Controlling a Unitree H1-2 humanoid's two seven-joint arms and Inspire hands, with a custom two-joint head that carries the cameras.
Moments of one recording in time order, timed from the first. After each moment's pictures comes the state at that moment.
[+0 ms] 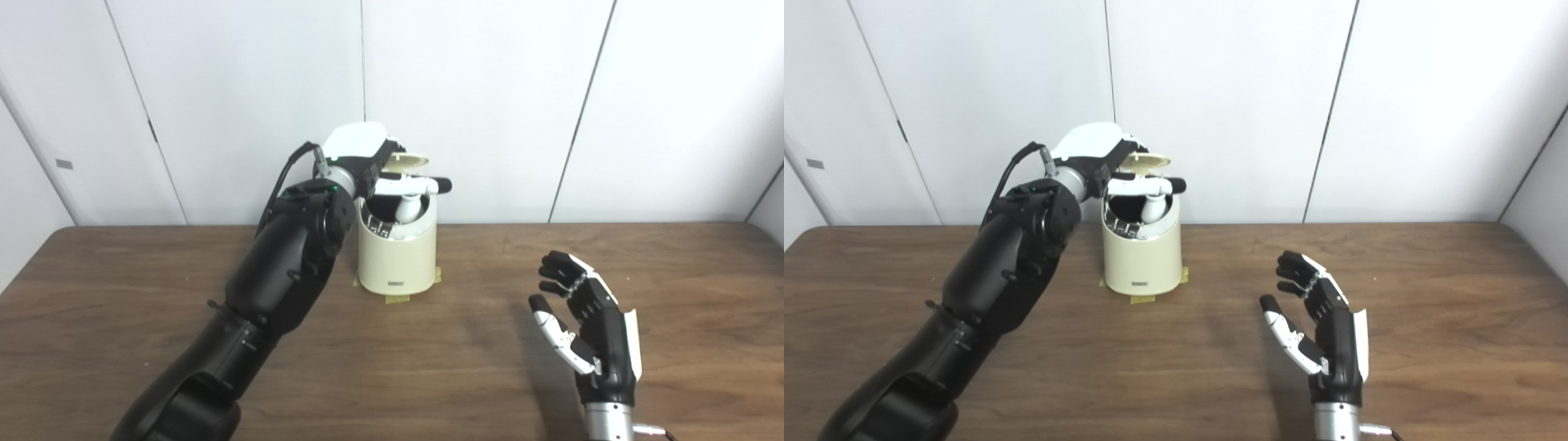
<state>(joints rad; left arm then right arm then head) -0.89 0.18 -0.41 0.14 1.05 0.46 -0.59 -0.04 0.02 -0.05 -0.02 -0.11 -0.36 -0.18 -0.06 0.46</state>
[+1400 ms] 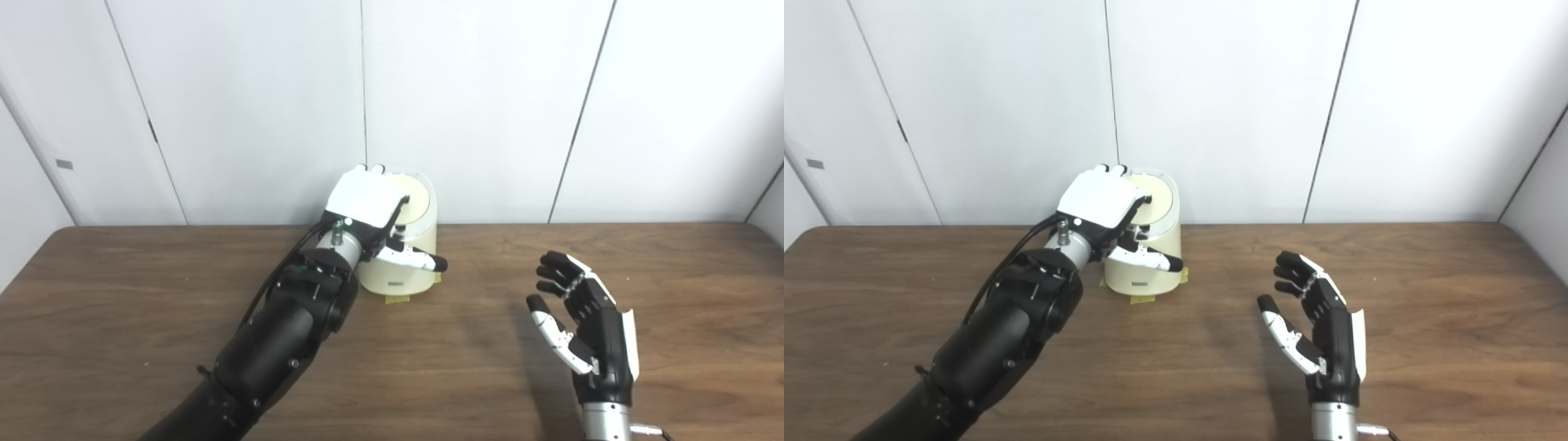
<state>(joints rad) -0.72 0.22 -0.55 -0.02 1.31 0.32 -0.56 -0.04 0.03 -0.05 -0.02 -0.10 -0.36 -0.17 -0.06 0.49</state>
